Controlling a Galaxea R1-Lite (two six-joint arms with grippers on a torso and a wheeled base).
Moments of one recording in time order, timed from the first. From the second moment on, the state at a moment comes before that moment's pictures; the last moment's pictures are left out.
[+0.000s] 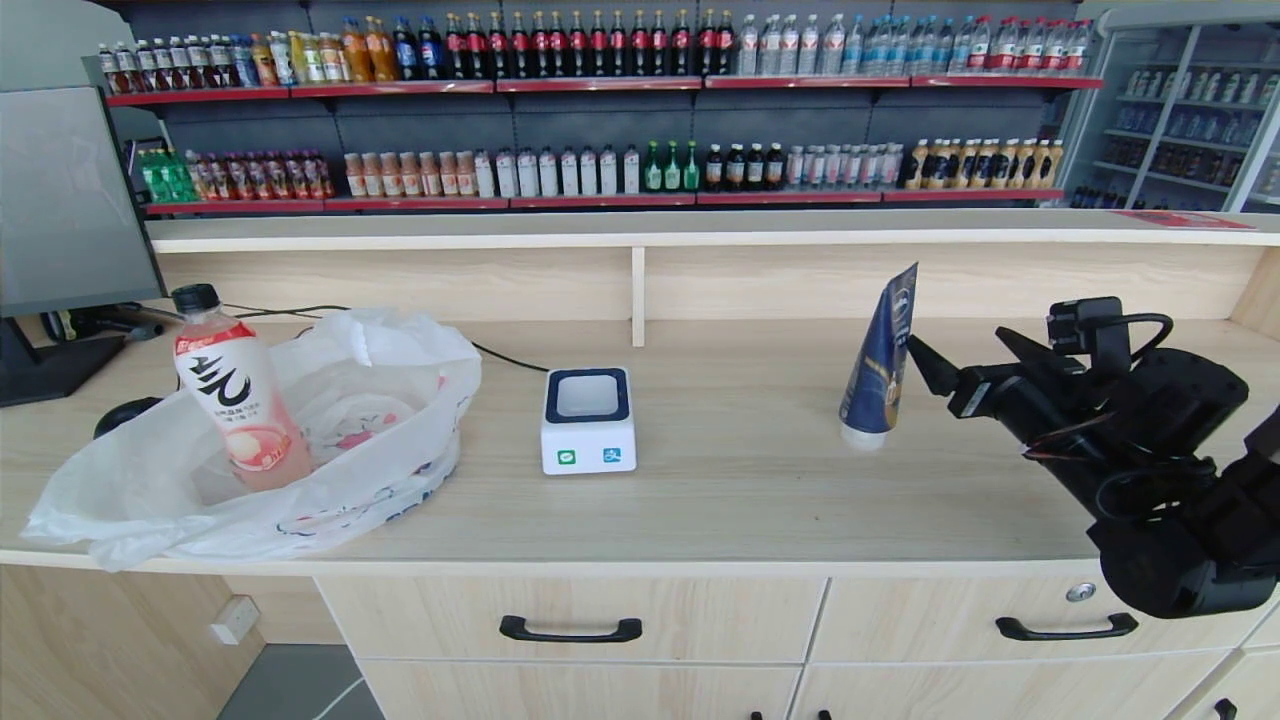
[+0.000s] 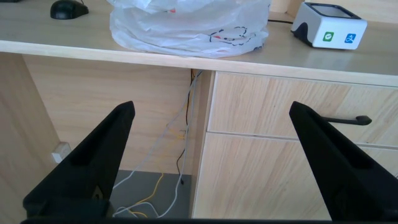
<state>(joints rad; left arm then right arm) 0.00 0.00 0.00 0.00 0.00 -0.01 0.04 2.05 -0.67 -1.57 0.11 -0.03</state>
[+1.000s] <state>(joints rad) 0.00 0.00 0.00 0.00 0.00 -0.01 0.02 2.10 -0.68 -1.57 0.16 -0.03</state>
